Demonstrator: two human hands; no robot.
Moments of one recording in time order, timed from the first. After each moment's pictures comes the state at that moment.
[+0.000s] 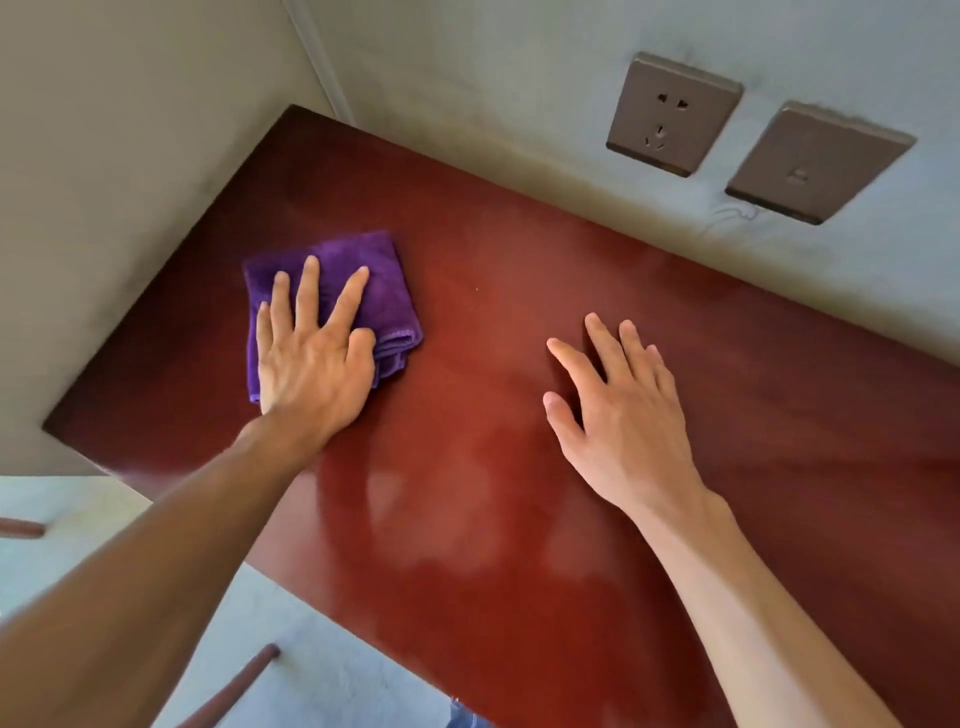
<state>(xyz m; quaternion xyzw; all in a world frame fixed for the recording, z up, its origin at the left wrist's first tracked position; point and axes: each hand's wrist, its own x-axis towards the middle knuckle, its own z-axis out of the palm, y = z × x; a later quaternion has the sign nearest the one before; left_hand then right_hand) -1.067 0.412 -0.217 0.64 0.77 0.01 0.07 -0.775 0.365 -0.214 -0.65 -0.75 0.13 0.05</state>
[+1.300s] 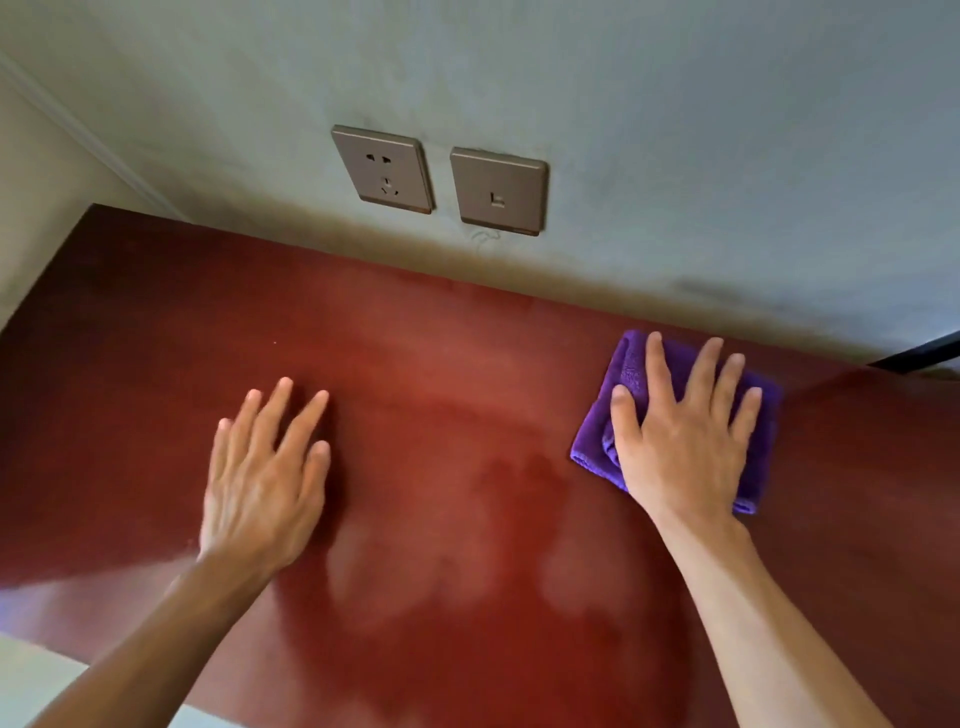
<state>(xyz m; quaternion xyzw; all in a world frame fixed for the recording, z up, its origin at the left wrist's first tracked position) -0.930 0.339 -0.205 0.73 0.68 0.01 0.08 -0.559 0.316 -0.220 -0.86 -0.51 0.03 0.02</state>
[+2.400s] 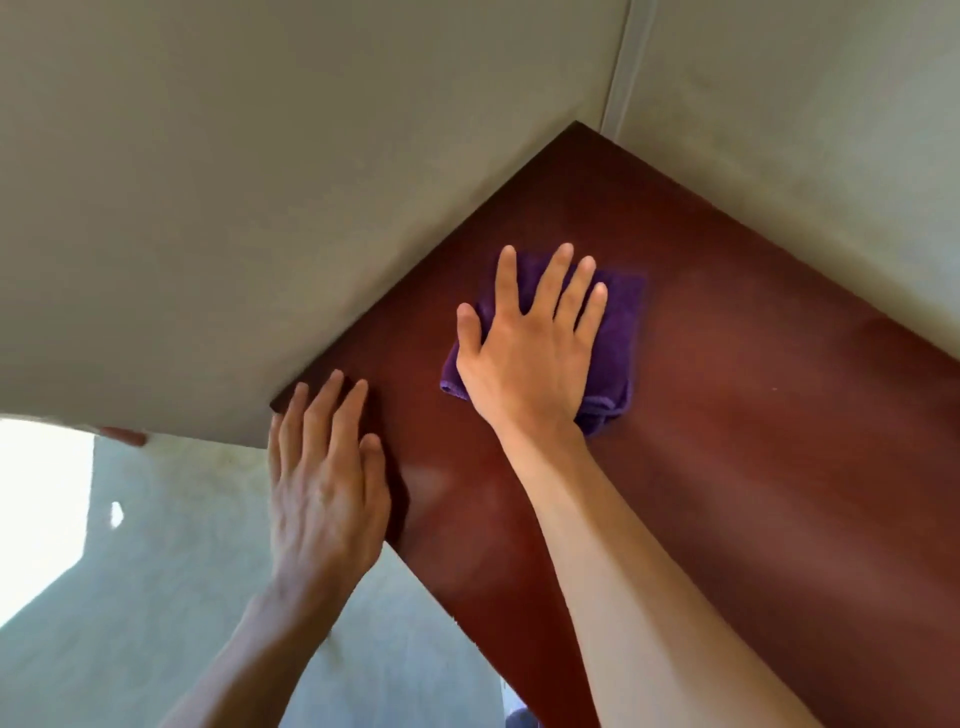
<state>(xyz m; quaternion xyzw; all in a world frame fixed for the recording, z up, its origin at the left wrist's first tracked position) -1.230 0.299 -0.214 0.52 0.84 0.15 0.05 -1.115 0.463 -0.220 -0.64 -0.76 0.10 0.08</state>
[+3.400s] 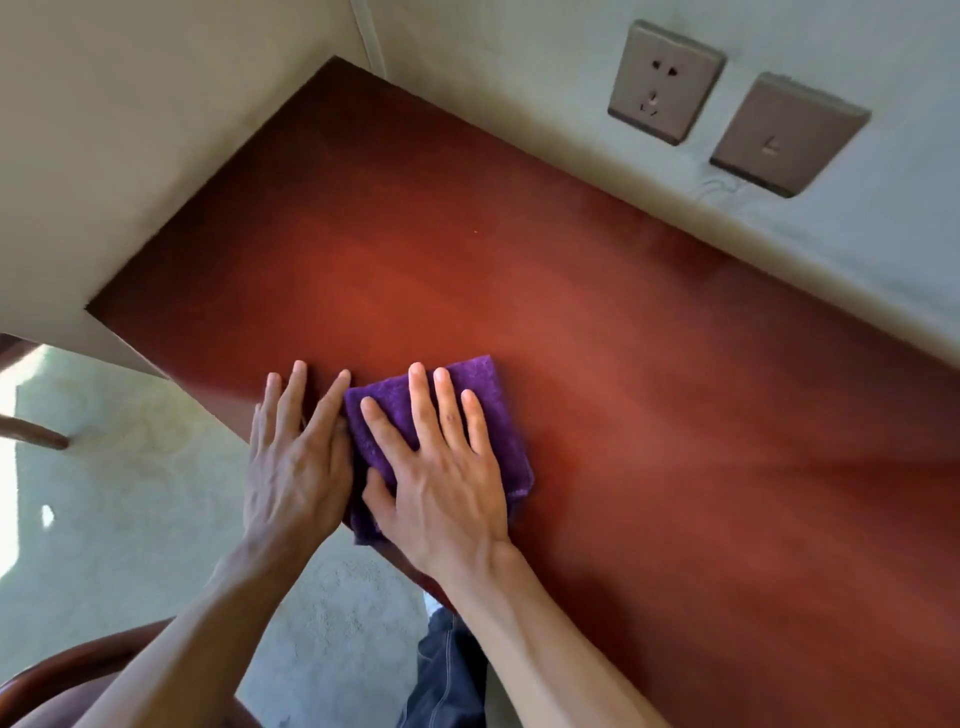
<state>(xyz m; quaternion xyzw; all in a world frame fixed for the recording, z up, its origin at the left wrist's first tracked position) -1.029 0.216 -0.215 0.58 0.80 0.08 0.12 -0.867 0.238 -0.213 -0.50 -0.84 0.19 0.07</state>
